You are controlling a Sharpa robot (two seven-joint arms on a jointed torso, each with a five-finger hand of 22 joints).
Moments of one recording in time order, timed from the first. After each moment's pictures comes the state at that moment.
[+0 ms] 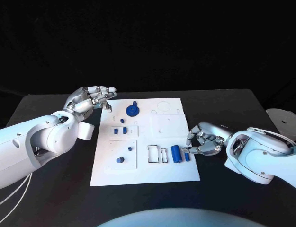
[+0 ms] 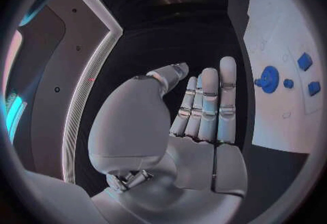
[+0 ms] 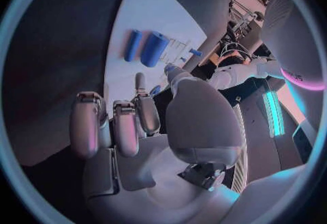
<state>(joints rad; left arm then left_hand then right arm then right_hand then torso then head) 1.09 -0.89 0.05 1.51 -0.11 -0.20 0.40 1.37 -0.20 0.55 0.02 0.22 0.86 0.20 0.32 0.17 0.88 0.14 0.47 0.10 1.07 0.05 1.18 0.41 0.17 1.05 0.14 0.90 0.56 1.09 -1.18 -0.14 1.93 -1.33 -0.35 -0.31 1.15 -0.19 0.22 0.29 0.21 0.94 0.10 0.36 0.60 1.41 0.02 1.35 1.30 1.47 -0.04 1.53 1.31 0.07 1.46 0.07 1.36 1.31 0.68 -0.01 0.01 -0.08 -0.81</state>
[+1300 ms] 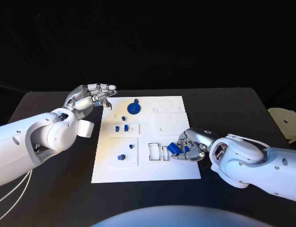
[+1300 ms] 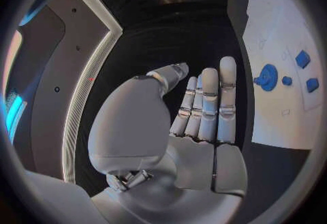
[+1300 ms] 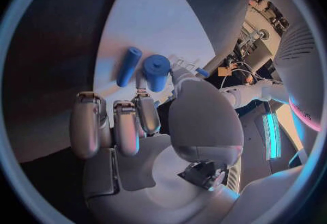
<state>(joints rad) 1.09 -0.90 0.05 1.51 -0.11 -0.19 0.40 1.37 -0.20 0.55 0.02 0.22 0.86 0.20 0.32 0.17 0.87 0.14 0.47 0.10 1.07 0.05 1.18 0.41 0.17 1.05 0.14 0.90 0.56 1.01 -1.02 -0.13 1.85 -1.52 -0.36 -0.41 1.14 -0.17 0.18 0.29 0.22 0.94 0.10 0.39 0.62 1.41 0.02 1.35 1.31 1.47 -0.04 1.53 1.31 0.07 1.46 0.07 1.36 1.31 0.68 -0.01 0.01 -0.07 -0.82</state>
